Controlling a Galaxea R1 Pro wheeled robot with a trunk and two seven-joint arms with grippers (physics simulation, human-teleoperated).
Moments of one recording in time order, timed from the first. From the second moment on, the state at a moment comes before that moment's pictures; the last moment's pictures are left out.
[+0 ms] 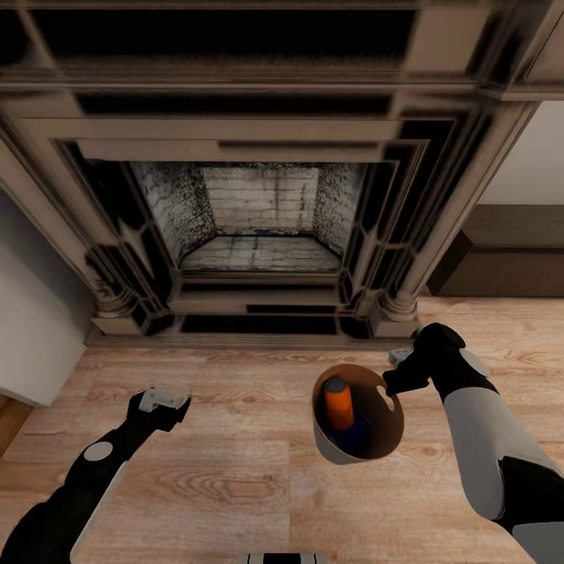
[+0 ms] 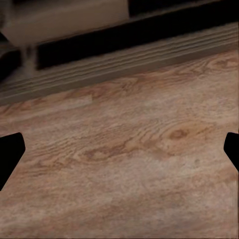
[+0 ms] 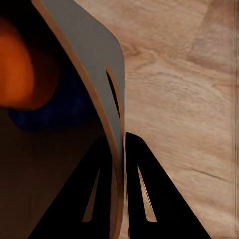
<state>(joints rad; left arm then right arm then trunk) -0.31 0.25 -0.10 -1.32 0.04 0.28 -0.12 -1.01 -0.09 -0.25 -0.72 1.24 1.03 1.31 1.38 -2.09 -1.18</state>
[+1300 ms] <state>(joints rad) -0.22 0.25 -0.10 -1.21 0.08 0.10 -0.11 -1.01 -0.25 -0.25 -0.59 1.21 1.04 1.34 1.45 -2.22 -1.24</state>
